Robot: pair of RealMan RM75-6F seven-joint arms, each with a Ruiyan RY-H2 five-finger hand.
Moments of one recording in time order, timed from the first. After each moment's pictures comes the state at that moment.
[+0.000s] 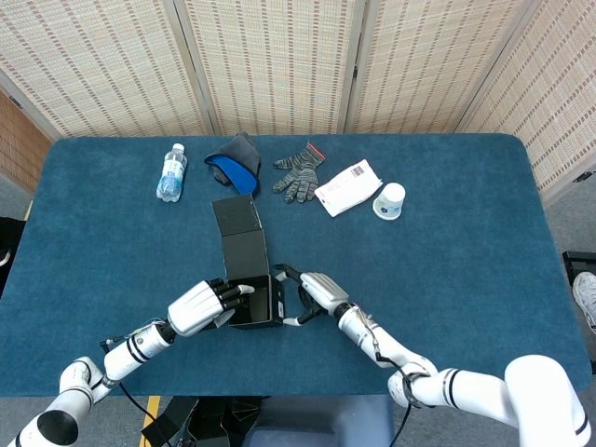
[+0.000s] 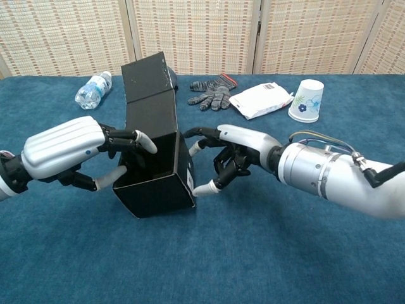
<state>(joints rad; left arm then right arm) -0.65 -1.96 0.21 -0.30 1.82 1.61 -0.56 0.80 -1.78 0.20 -1.27 -1.30 0.71 0.42</state>
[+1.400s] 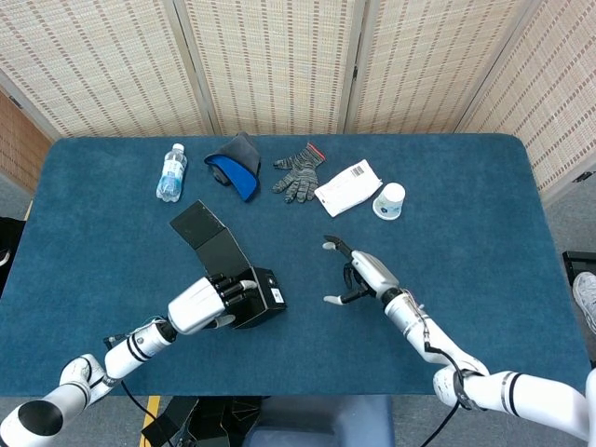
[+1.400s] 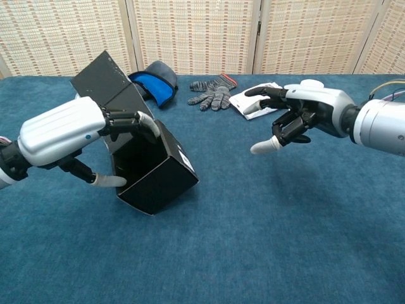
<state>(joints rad) -0.69 -1.86 0.17 -0.54 1.82 1.62 -0.37 0.70 -1.48 0.22 -1.54 -1.15 0.76 0.37</state>
